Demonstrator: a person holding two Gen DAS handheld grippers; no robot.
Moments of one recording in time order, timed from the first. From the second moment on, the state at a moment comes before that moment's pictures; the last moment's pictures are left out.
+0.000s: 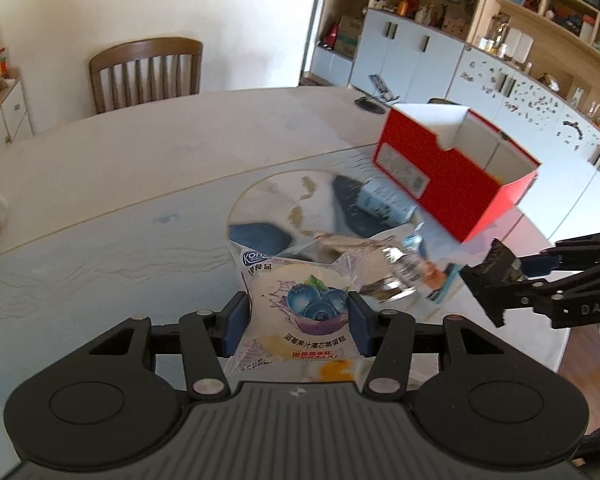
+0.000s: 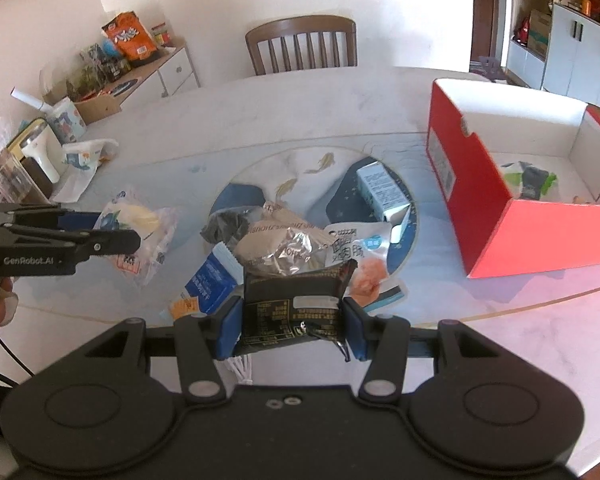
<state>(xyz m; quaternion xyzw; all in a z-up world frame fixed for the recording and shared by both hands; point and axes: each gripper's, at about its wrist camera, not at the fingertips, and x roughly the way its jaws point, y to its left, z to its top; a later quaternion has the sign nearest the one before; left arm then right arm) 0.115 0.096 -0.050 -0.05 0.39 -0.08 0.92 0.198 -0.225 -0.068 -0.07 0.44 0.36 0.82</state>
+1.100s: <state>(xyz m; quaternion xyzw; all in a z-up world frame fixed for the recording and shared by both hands) 0.173 -0.041 0.019 -0.04 0.33 -0.17 0.93 0.251 -0.325 -0.014 -0.02 0.38 0.33 0.86</state>
